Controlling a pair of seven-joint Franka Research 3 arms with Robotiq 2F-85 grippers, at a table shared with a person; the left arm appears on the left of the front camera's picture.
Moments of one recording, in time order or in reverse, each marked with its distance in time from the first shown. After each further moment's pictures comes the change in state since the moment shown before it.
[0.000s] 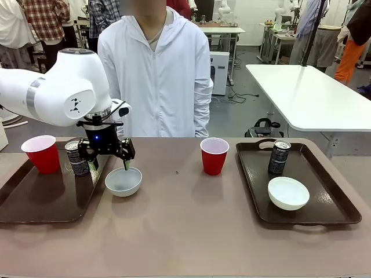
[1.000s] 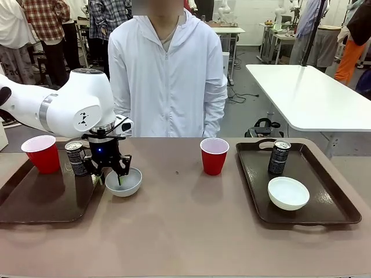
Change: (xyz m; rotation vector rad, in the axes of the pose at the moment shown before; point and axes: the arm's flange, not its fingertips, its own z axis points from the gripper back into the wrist) left arm 0.006 0.005 -0.043 0.029 0.079 -0.008; right arm 0.000 0.000 0.000 0.000 0.000 0.000
